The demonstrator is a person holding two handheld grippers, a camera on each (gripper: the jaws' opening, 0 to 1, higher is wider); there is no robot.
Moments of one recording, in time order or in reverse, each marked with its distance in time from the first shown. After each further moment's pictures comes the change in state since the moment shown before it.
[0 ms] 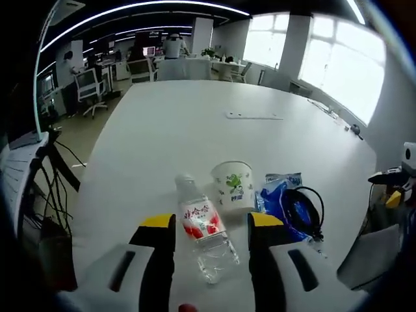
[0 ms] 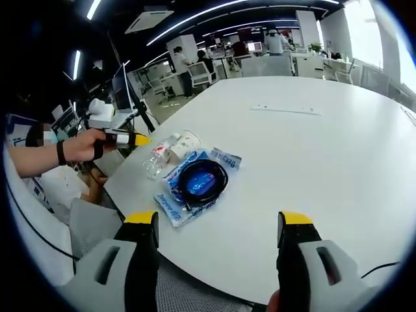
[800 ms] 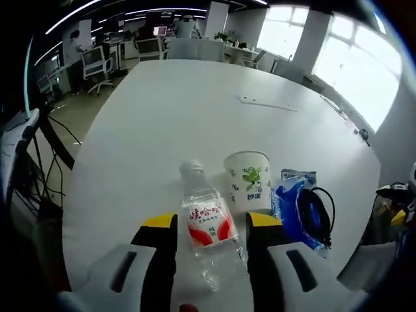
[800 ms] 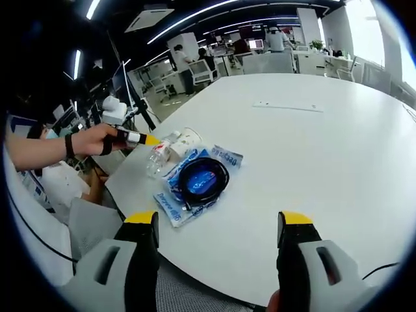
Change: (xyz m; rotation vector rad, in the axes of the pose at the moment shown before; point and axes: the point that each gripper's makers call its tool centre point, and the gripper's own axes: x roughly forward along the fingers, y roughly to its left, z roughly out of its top) left arm 0.023 0.009 -0.014 -0.089 0.116 0.026; right arm 0.007 -0.001 -0.001 0.006 0.012 0.013
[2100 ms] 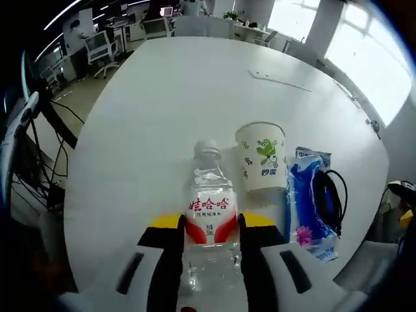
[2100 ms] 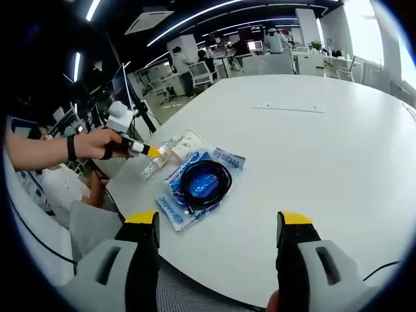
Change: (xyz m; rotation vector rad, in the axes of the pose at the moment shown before) left arm 0.006 0.013 -0.034 -0.025 0.146 0.071; right arm 0.004 0.005 0.003 0.006 -0.014 0.002
